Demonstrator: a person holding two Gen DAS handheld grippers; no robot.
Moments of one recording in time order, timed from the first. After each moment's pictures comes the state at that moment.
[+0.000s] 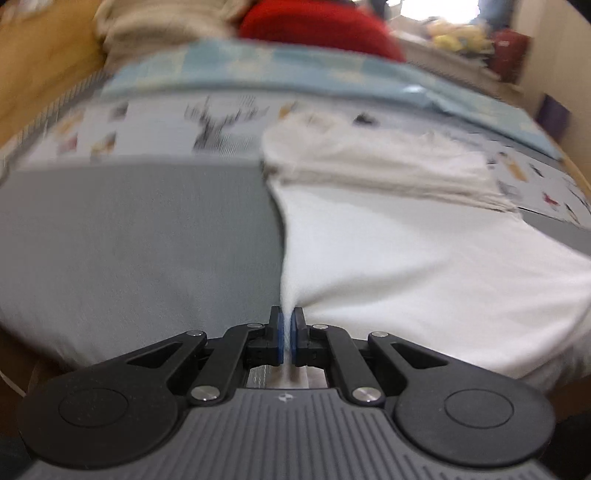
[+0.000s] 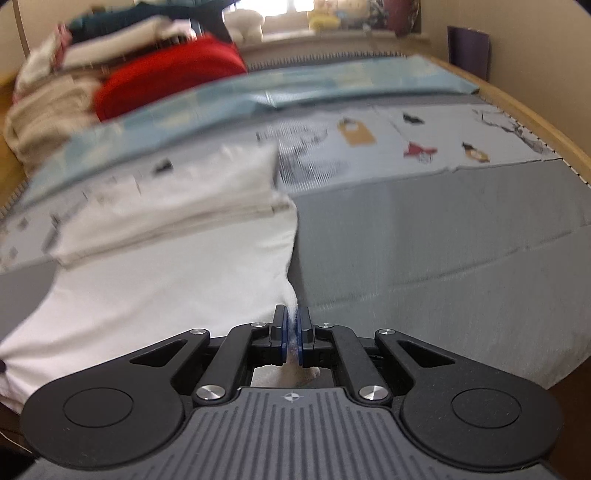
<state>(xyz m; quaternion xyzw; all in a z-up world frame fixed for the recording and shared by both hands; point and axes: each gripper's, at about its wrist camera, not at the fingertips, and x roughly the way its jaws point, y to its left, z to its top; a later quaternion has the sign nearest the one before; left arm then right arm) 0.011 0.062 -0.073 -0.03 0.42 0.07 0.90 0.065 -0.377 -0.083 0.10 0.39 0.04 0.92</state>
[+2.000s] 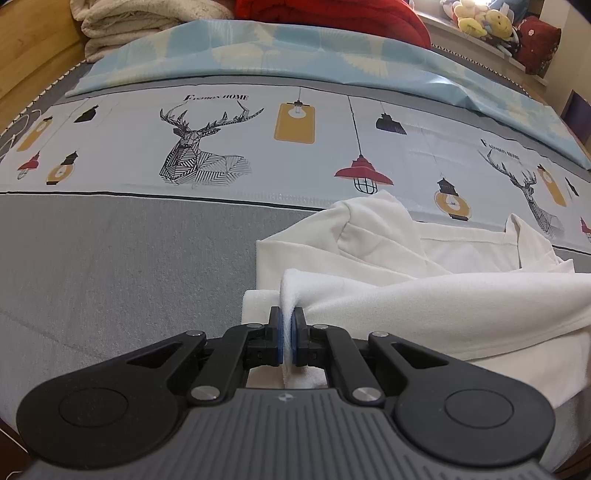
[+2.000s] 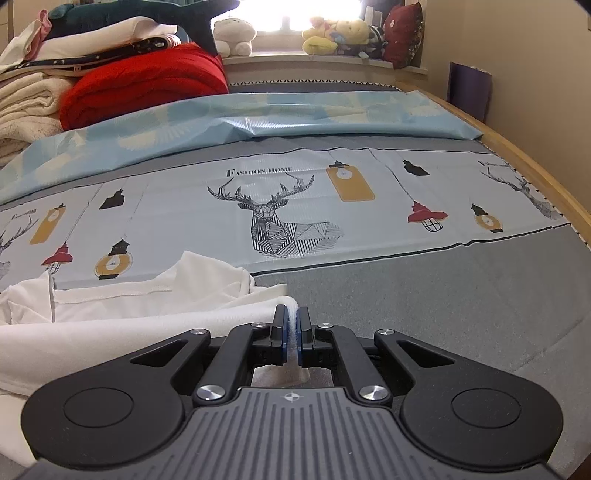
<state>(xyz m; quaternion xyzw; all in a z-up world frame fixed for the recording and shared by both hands) 0.179 0.096 -0.101 -0.05 0.47 0.09 0.87 0.202 -0.359 -0.107 0.04 0.36 -0.01 0.93</state>
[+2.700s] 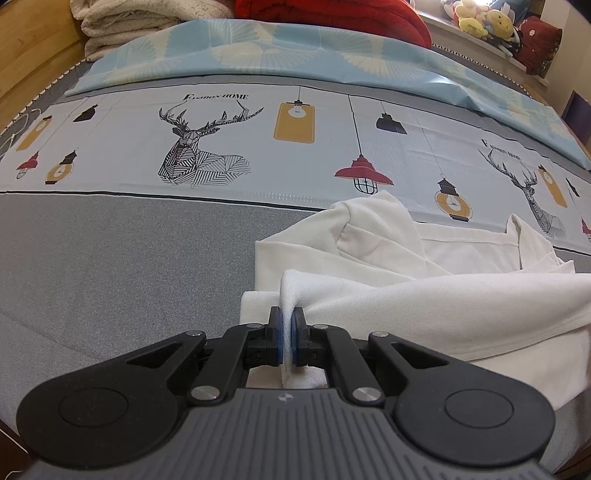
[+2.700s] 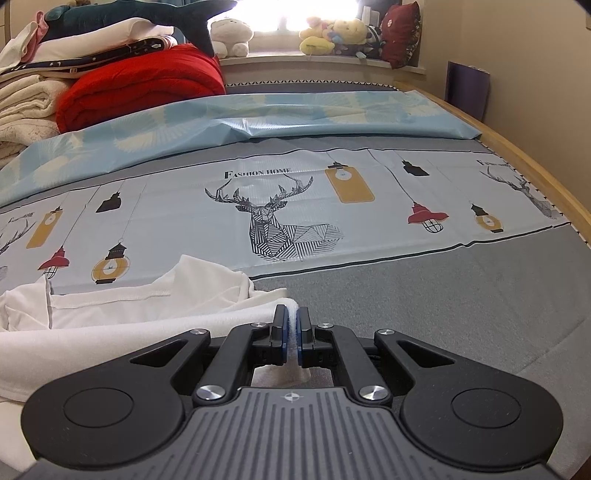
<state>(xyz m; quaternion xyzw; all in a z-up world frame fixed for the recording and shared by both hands) 0.180 0.097 -0.102 -0.05 0.47 0.09 0.87 0.207 -0.357 -0.109 0.04 0.36 -0.01 0.93</state>
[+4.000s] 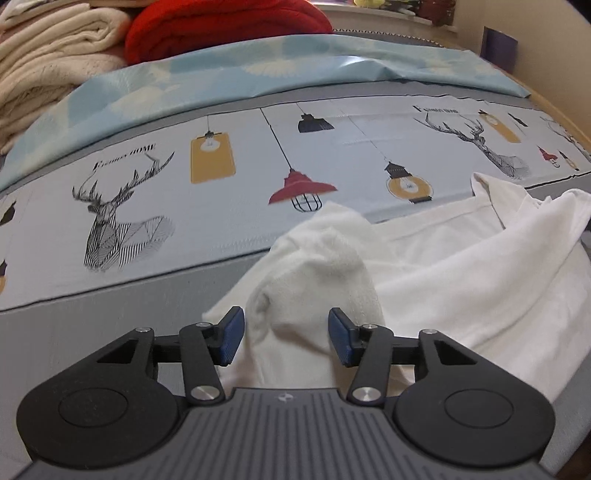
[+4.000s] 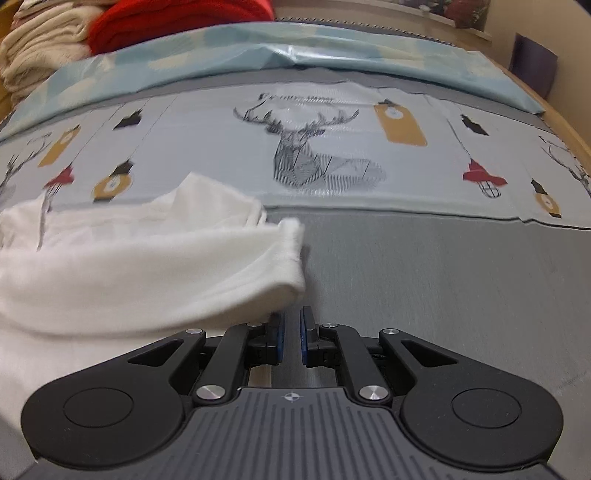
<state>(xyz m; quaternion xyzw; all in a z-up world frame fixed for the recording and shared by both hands) 0.235 0.082 -0.127 0.07 0.44 -0.04 0.89 0.249 -0.364 -0.162 0.00 0.44 0.07 0.89</state>
